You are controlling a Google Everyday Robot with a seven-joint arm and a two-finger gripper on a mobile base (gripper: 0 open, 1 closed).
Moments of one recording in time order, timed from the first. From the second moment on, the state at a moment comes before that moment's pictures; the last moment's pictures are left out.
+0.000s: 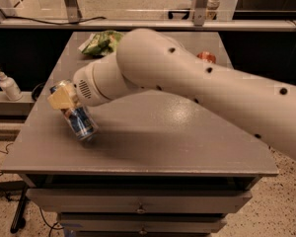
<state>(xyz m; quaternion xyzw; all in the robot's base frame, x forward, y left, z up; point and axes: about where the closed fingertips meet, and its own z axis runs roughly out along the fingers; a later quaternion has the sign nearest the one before) 0.502 0.190 0.891 -0.79 -0.38 -0.33 0.35</state>
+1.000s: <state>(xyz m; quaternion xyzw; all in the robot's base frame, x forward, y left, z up) 0.589 0.134 0.968 -0.66 -0.25 -0.56 0.43</state>
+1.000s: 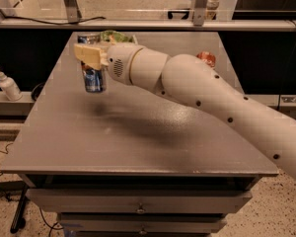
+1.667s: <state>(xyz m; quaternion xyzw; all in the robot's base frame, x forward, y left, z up) 0.586 0.130 0.971 -0.66 -0.28 -0.56 0.41</state>
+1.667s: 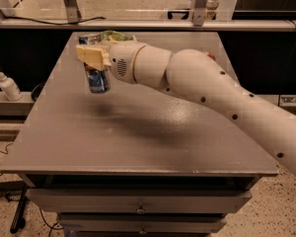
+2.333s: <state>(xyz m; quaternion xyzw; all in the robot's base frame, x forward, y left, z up) 0.573 0.120 0.965 -0.65 -0.33 -0.56 0.40</state>
